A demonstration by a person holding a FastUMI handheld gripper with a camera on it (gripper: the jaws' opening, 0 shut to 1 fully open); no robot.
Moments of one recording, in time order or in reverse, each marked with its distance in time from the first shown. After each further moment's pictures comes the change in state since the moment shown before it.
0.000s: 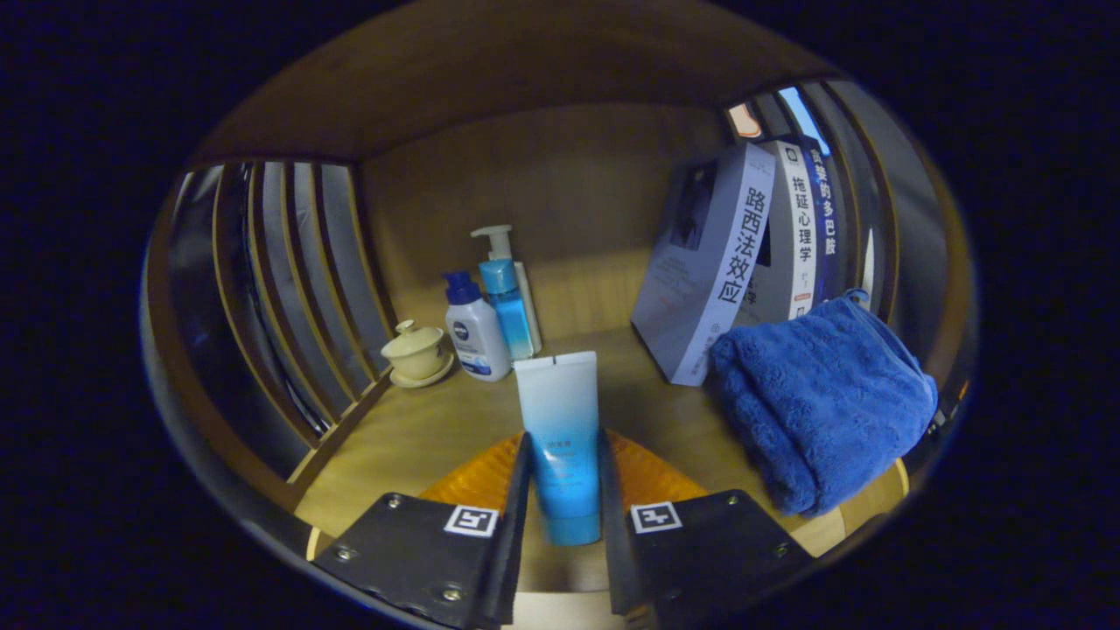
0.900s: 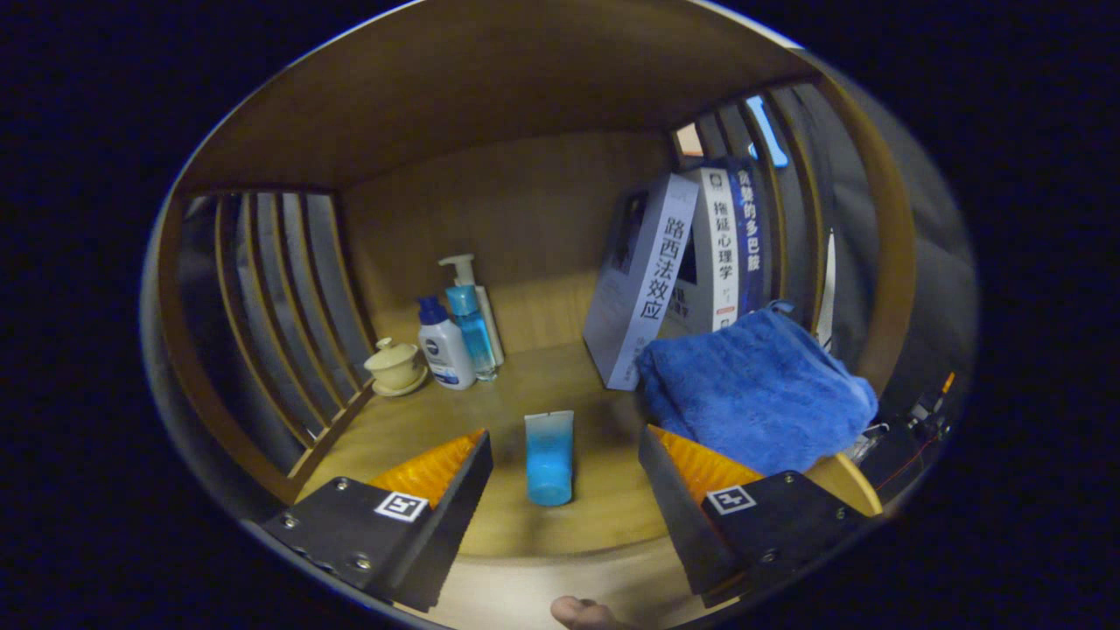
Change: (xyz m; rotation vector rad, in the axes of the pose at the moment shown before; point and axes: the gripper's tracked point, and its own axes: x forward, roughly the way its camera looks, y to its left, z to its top) arm -0.081 -0.038 0.022 0.007 -0.081 -0.050
